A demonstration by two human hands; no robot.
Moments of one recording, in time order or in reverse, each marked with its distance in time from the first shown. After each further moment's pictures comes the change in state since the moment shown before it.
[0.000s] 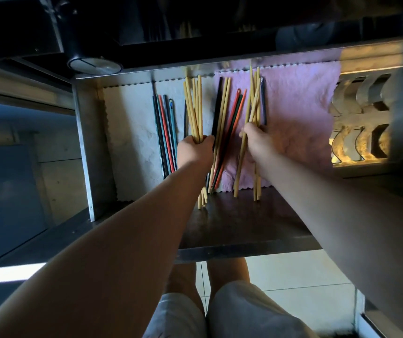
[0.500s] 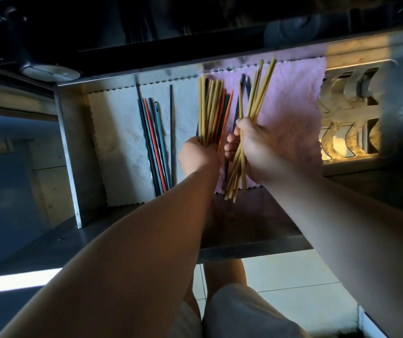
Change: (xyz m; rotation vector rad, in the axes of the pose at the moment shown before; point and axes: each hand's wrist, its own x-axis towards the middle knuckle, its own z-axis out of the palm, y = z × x) left_hand -0.009 0.000 0.040 0.283 0.138 0.139; right_hand -0.015 -0.007 -0.014 0.411 -0.111 0.035
